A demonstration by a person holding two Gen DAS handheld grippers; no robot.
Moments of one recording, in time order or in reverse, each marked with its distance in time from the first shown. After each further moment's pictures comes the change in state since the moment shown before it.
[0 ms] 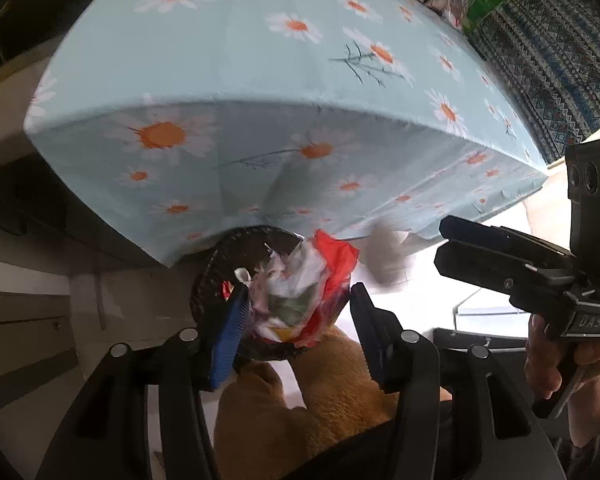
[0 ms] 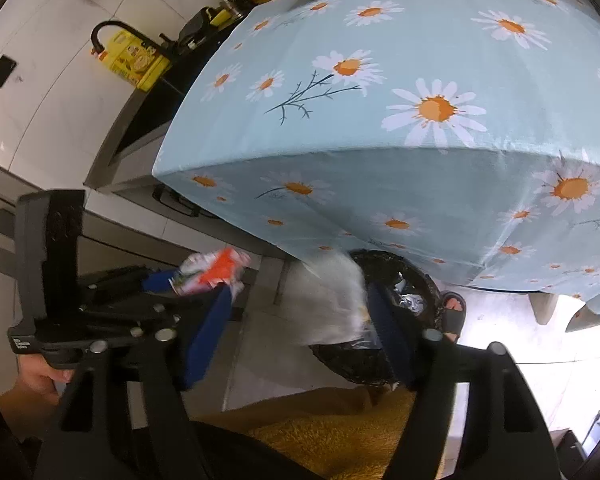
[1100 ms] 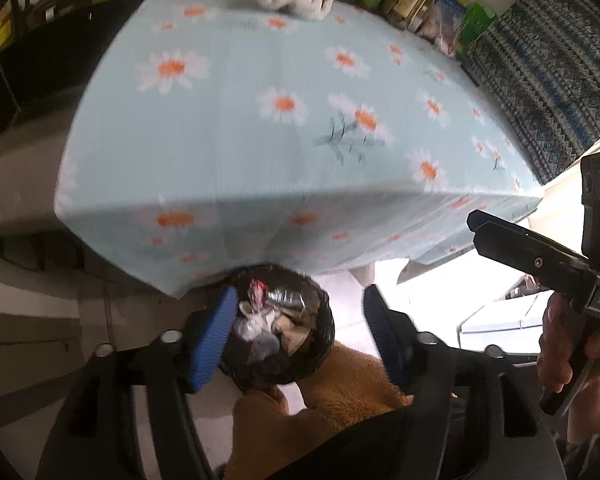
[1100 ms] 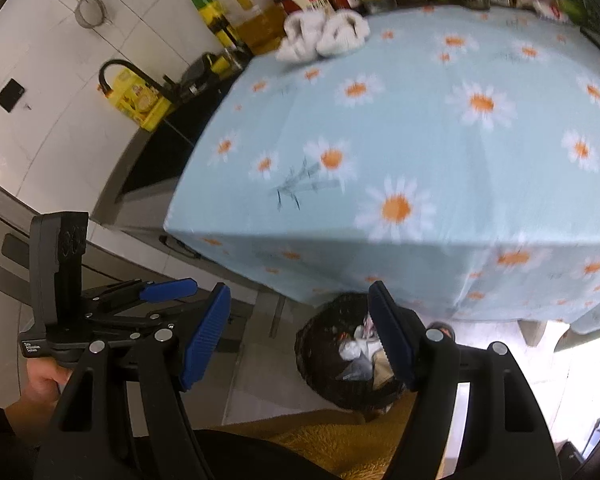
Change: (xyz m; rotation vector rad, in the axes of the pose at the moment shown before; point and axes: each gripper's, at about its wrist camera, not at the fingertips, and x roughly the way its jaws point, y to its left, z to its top) left arm -0.041 -0.011 0.030 0.019 -0.101 0.021; right arm -0.059 0.008 0.035 -0.022 -0.147 -0.018
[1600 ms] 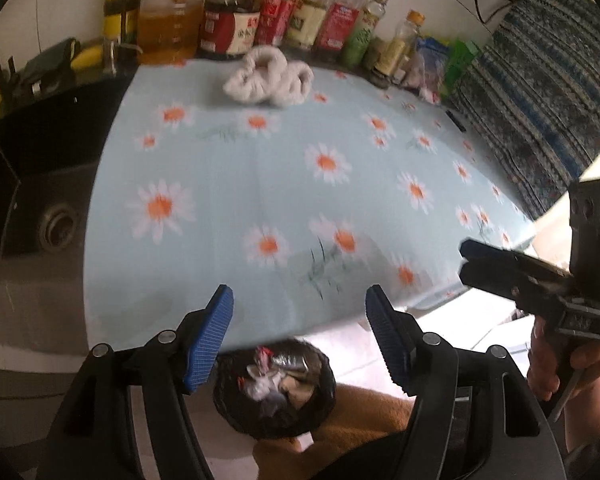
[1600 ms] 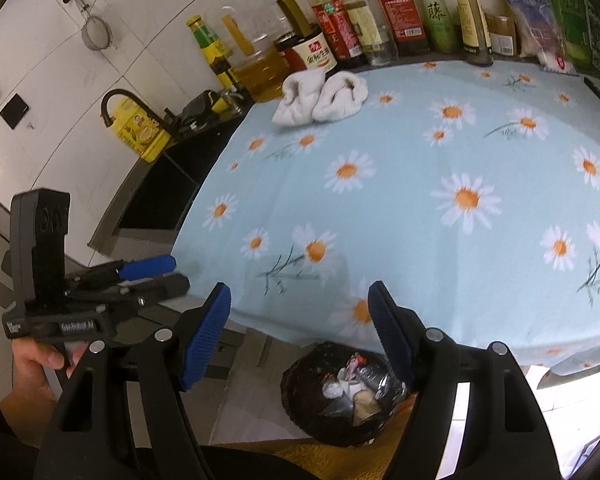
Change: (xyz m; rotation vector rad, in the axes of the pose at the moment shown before) left arm -0.029 -0.016 0.081 0.062 -0.140 0.013; right arm -0.018 -0.019 0.059 -0.030 -0.080 -0.012
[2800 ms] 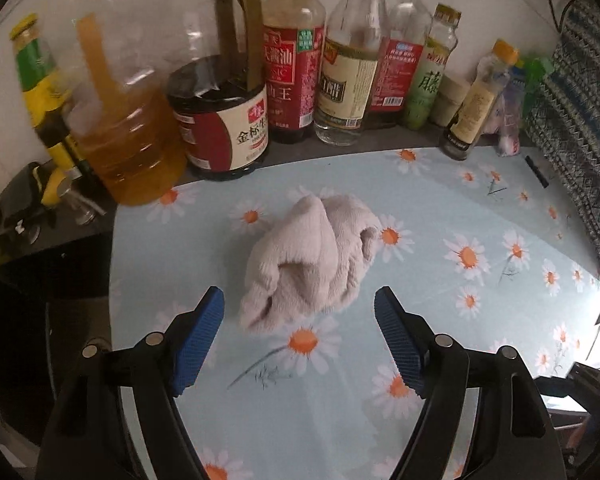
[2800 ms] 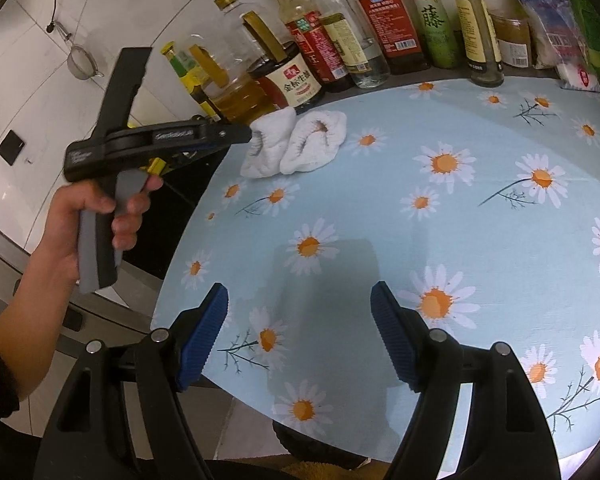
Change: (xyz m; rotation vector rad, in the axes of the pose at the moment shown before) left arm 0.104 0.003 0.217 0.107 0.029 0.223; right arm 0.024 -0.069 0.077 0.029 0.017 0.060
